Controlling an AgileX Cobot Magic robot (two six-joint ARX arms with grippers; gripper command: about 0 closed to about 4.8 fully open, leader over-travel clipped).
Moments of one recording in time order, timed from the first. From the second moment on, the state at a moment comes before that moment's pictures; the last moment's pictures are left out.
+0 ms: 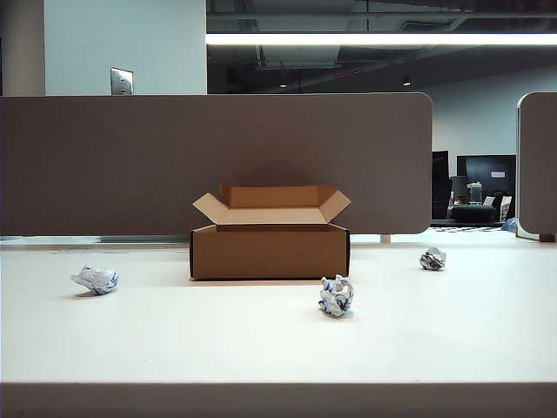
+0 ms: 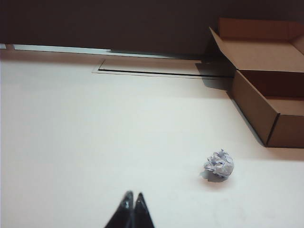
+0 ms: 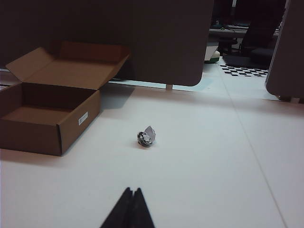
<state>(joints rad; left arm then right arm) -0.03 0.00 0.00 -0.07 -0.04 -0.04 0.10 0.00 0.01 0.04 0.00 -0.07</state>
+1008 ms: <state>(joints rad) -0.03 0.11 0.36 -0.21 -0.02 -0.07 0.10 0.09 0.25 0.07 0.14 0.12</state>
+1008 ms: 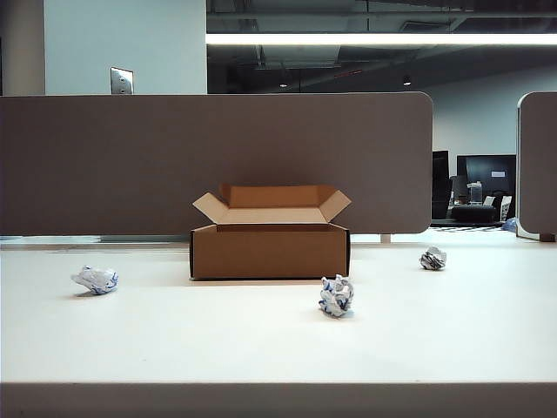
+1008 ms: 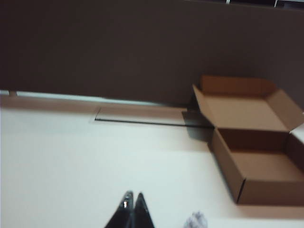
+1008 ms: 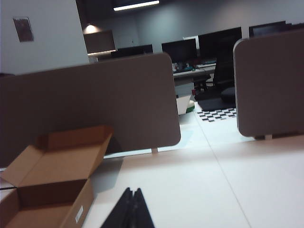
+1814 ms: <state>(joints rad) -0.05 0.72 0.83 -0.18 0.05 0.13 0.10 1.01 0.95 -0.17 0.05 -0.05</state>
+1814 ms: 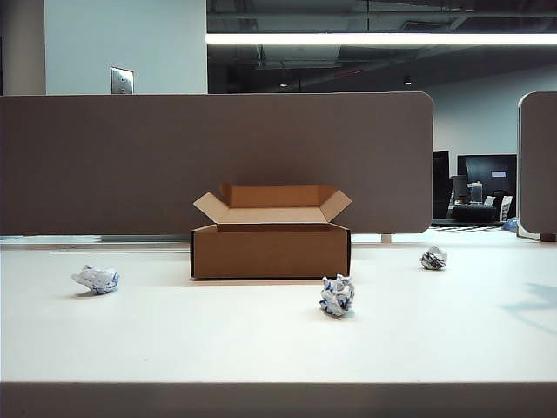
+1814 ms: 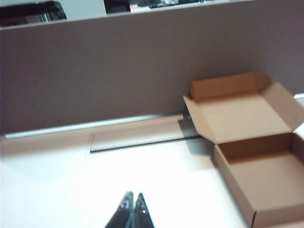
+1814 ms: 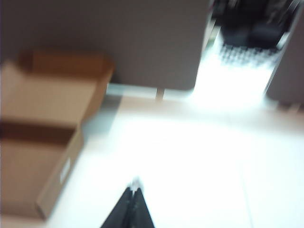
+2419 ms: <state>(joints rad) -0.12 1.14 0.89 -0.21 0.13 0.13 0.10 1.46 1.09 -0.02 -0.05 -0.05</state>
